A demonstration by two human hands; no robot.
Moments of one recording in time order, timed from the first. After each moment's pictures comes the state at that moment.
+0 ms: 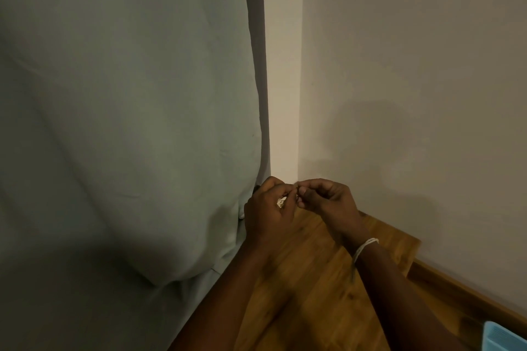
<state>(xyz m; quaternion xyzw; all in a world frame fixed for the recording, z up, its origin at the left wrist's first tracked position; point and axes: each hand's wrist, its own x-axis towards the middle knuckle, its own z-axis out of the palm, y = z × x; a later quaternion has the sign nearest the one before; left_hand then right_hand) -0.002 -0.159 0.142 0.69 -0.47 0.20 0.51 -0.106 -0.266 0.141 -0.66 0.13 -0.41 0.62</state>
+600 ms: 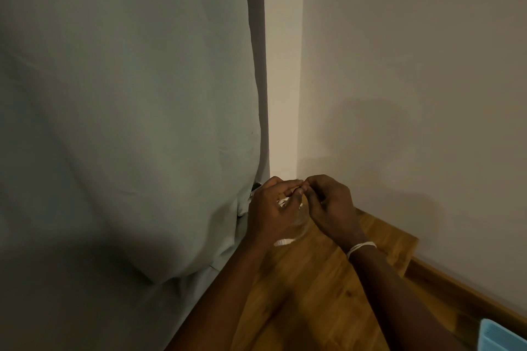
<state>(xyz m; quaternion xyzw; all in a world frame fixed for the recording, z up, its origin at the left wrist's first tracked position) 0.005 -0.170 0.135 0.66 -0.49 0.10 0.56 -0.105 -0.263 0.140 -0.83 0.17 -0.48 0.23</state>
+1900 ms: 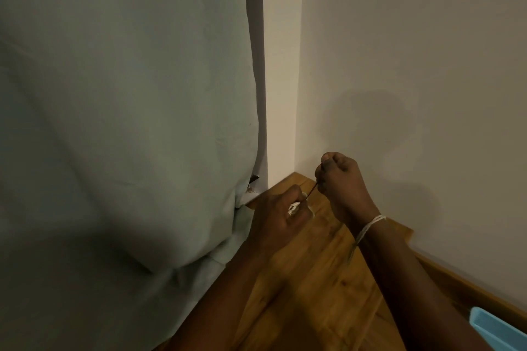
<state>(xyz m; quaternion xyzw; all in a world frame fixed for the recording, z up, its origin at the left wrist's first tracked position) -0.018 -0.153 0.120 0.65 -0.57 0.11 0.48 -0.118 -0.243 0.194 -0.64 0.28 -0.44 0.57</state>
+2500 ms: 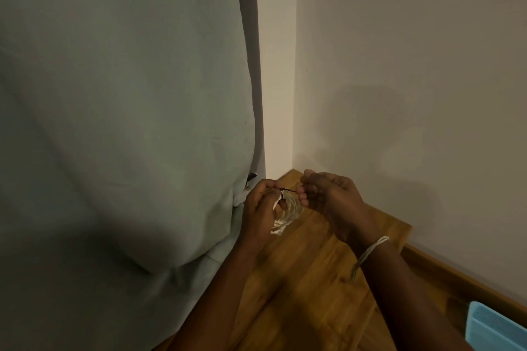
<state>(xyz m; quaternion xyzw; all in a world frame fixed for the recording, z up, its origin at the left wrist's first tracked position) -0.008 -0.154 0.119 0.61 -0.34 -0.16 0.69 -0.137 -0.231 0.177 -0.58 0.25 -0.34 0.70</state>
